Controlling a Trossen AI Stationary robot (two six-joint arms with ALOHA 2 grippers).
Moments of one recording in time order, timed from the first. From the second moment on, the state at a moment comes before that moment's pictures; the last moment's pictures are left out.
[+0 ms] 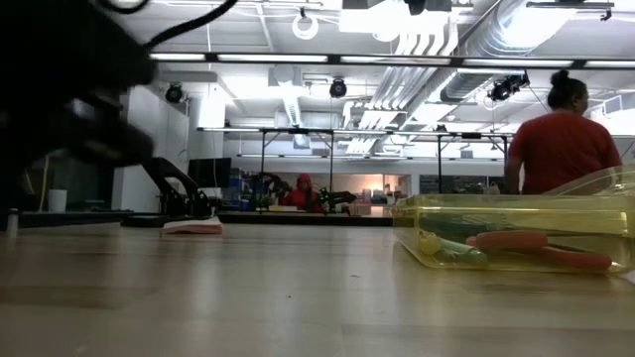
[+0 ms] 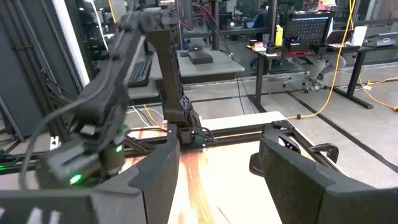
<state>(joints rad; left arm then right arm) -0.38 1.72 0.99 -0.67 0.22 -0.22 0.07 1.20 0.97 0.16 0.18 0.06</state>
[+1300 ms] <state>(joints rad) 0.17 0.89 0.72 0.28 -0.09 -0.22 0.07 1.23 0.97 0.17 0.15 0.21</state>
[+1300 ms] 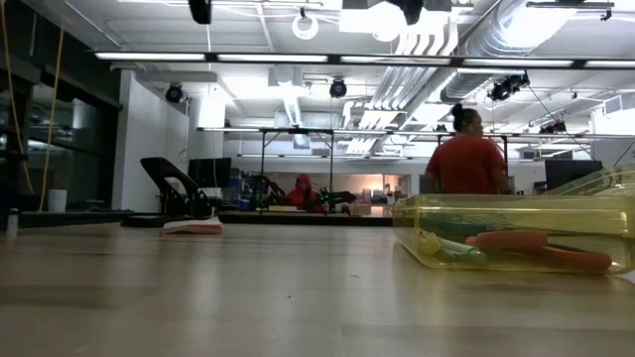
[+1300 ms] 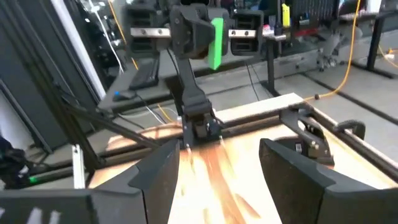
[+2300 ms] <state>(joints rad) 0.17 1.22 0.88 0.34 0.02 -0.22 0.04 1.45 1.13 0.23 0.13 0.16</state>
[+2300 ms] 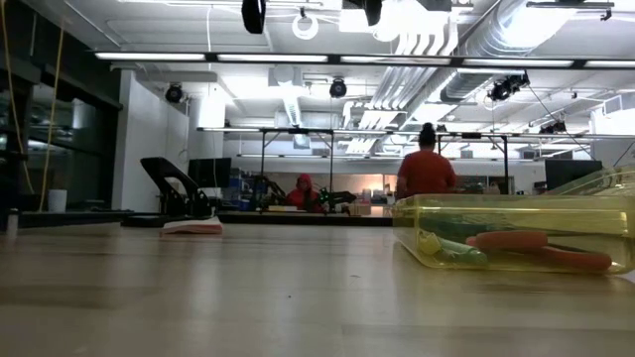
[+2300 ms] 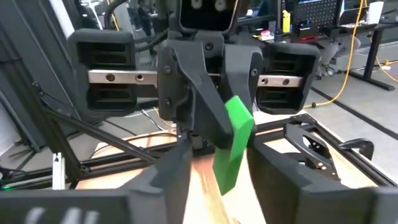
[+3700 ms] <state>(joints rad) 0.26 0.73 0.82 -0.04 0.01 -0.23 0.01 1.09 0.95 -0.21 0.16 0.17</state>
